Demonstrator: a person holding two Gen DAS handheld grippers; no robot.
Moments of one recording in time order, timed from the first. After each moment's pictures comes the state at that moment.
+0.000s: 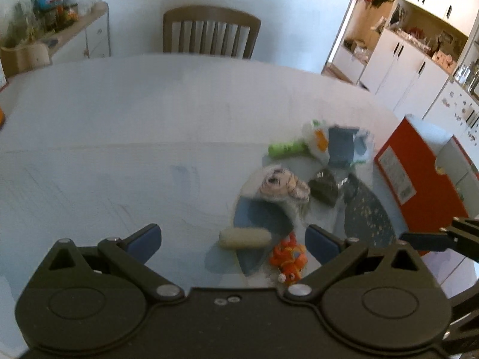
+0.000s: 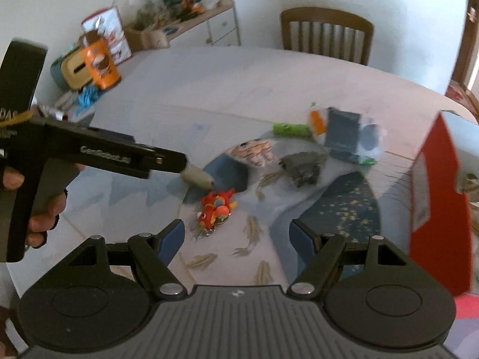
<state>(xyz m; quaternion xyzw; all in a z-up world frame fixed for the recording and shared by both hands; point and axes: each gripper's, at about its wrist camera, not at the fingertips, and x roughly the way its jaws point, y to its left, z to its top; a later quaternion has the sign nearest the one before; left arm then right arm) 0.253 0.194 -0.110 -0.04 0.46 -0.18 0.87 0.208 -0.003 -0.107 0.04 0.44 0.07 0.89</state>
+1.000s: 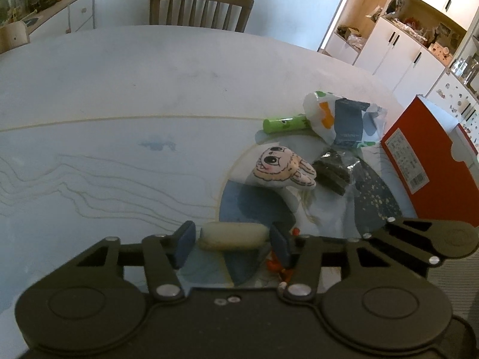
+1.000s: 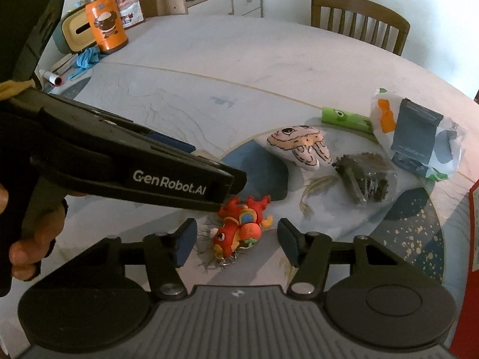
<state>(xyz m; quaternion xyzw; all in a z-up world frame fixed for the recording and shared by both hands) 0.275 0.177 -0.153 -0.05 0.48 -0.20 0.86 0.263 0.040 -0.166 -0.01 0.46 0.10 0.88</state>
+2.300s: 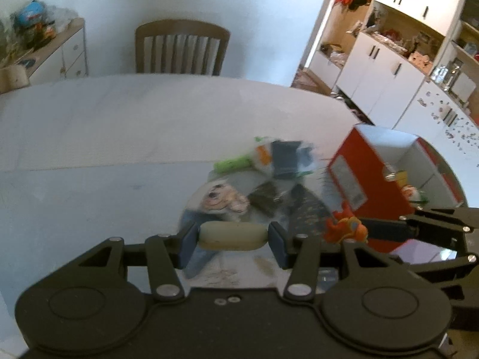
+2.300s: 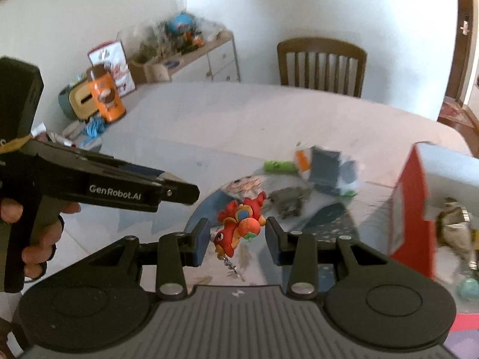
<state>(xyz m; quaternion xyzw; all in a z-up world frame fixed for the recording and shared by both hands) 0.225 0.156 -0.055 -0.04 0.43 -0.22 0.88 0.186 -0.031 -0.060 0.06 0.38 0.07 0.92</state>
